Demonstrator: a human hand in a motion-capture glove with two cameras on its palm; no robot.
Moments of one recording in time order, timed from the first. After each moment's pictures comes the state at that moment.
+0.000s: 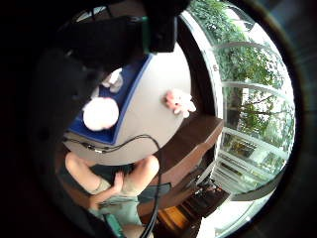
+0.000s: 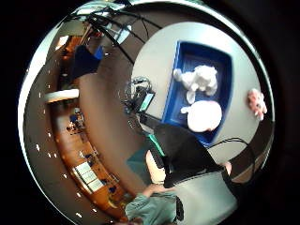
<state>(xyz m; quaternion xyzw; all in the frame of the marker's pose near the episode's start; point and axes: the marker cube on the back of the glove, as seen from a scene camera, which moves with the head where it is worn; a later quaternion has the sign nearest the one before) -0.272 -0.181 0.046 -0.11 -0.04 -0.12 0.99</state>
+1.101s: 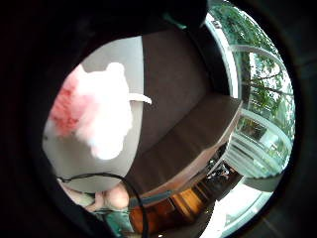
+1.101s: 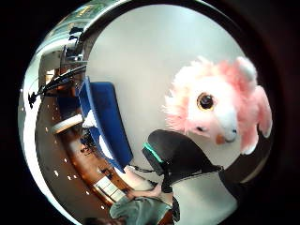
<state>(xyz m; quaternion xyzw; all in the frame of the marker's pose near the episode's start) 0.074 -0.289 0.329 -0.20 -0.09 0.00 0.98</state>
